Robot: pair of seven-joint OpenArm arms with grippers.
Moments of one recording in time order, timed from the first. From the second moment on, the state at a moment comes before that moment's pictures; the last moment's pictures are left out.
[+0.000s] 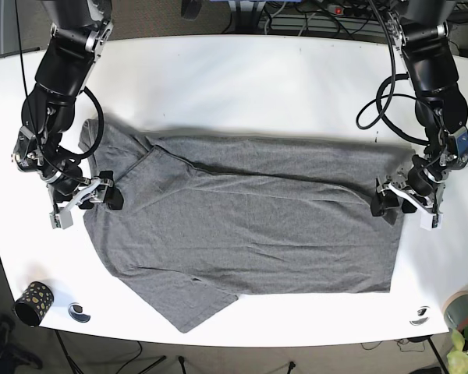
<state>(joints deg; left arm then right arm) -13.2 -17.5 -17.6 66.7 -28.3 -27.0 36.5 14.7 18.7 25.7 69.6 29.9 35.6 -50.8</state>
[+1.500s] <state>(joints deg) 0.8 -18.7 -17.4 72.0 -15.2 -27.5 27.3 -9.1 17.4 25.9 87.4 22.2 35.8 -49.6</state>
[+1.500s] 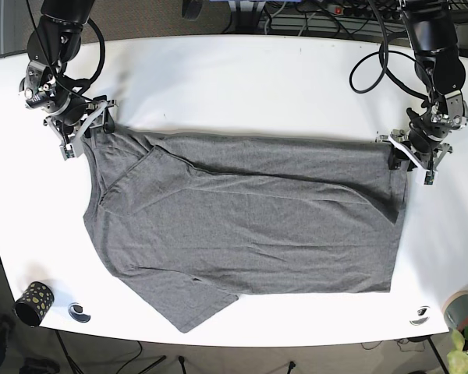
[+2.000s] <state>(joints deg) 3.8 -19.2 -17.6 73.7 -16.1 -27.7 26.3 -9.5 19.2 25.7 87.4 22.5 36.0 -49.5</state>
